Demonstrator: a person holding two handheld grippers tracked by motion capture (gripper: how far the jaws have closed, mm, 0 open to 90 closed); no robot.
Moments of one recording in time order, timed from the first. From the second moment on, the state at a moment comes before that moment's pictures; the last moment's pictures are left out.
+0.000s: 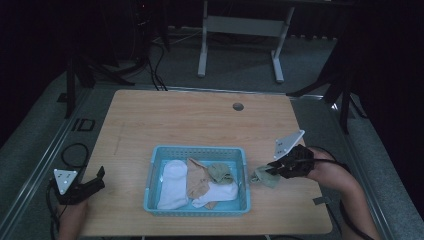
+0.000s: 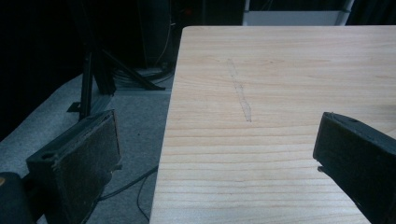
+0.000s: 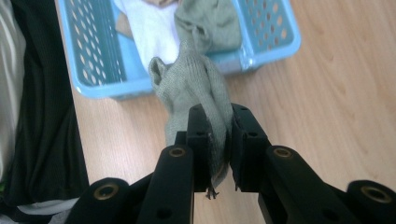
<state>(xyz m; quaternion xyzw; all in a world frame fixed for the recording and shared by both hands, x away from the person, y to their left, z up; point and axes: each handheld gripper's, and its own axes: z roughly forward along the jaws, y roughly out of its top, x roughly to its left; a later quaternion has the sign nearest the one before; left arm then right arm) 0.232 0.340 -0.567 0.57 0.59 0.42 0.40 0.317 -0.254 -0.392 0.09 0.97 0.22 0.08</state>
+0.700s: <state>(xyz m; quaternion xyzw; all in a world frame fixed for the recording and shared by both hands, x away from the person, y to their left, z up) 0.233 0.340 -0.568 0.57 0.59 0.42 0.40 0.313 -0.288 -0.472 0.15 0.97 0.19 0.02</state>
